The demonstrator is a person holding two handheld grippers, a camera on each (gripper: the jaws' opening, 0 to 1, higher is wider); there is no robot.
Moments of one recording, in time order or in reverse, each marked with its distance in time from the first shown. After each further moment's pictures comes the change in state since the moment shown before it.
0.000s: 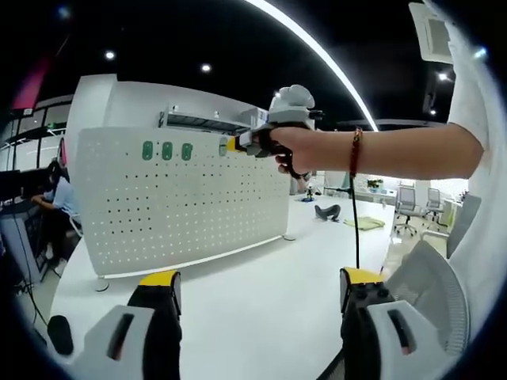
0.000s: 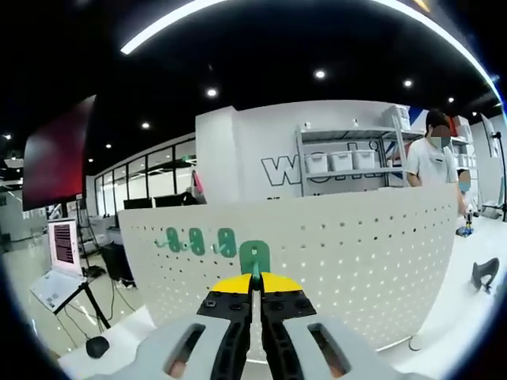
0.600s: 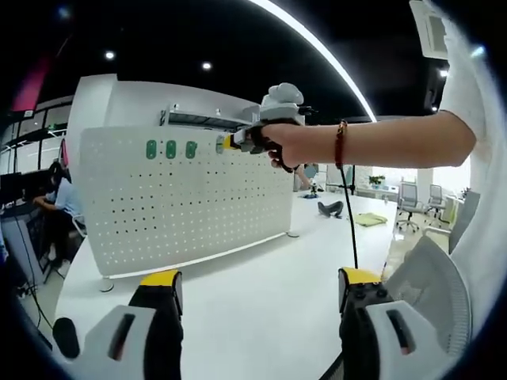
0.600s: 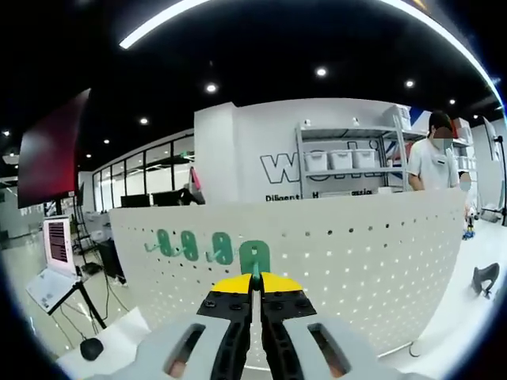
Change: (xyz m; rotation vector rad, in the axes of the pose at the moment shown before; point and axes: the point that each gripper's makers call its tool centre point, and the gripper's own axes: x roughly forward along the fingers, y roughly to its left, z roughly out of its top) left arm -0.001 0.008 -0.001 0.015 0.021 0.008; right arm 0.026 -0.002 0.002 -0.015 0.015 -0.012
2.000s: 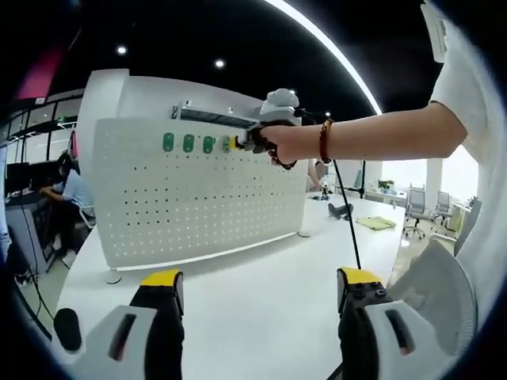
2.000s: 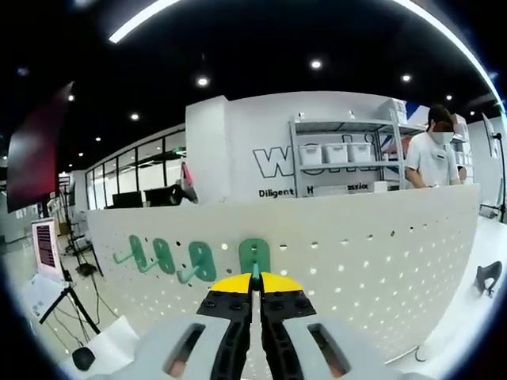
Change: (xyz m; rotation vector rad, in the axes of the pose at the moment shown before) left arm -0.002 0.023 -0.007 -0.050 0.004 0.049; right arm 0.050 -0.007 -0.003 0.003 0.032 -0.036
